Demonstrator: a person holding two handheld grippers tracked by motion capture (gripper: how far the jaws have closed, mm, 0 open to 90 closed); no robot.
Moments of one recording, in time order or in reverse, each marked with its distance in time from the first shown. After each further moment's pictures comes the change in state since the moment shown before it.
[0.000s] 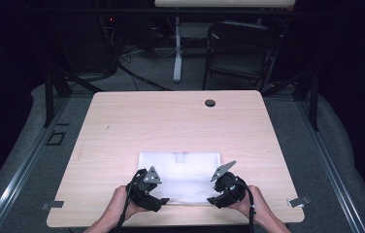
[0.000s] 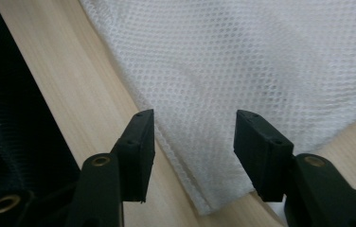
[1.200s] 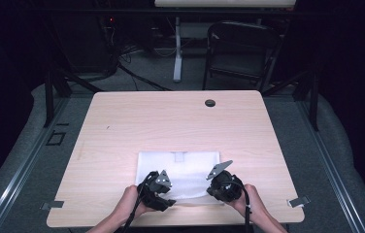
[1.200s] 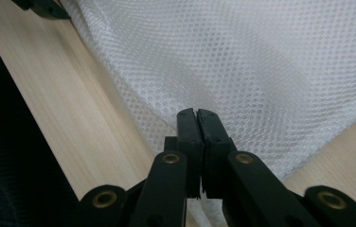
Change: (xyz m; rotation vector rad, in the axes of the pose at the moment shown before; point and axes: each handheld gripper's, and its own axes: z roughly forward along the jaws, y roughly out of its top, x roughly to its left) left arm -0.003 0.007 0.026 0.042 -0.060 0.053; right arm 0.007 0.012 -0.003 -0.035 -0.077 0.002
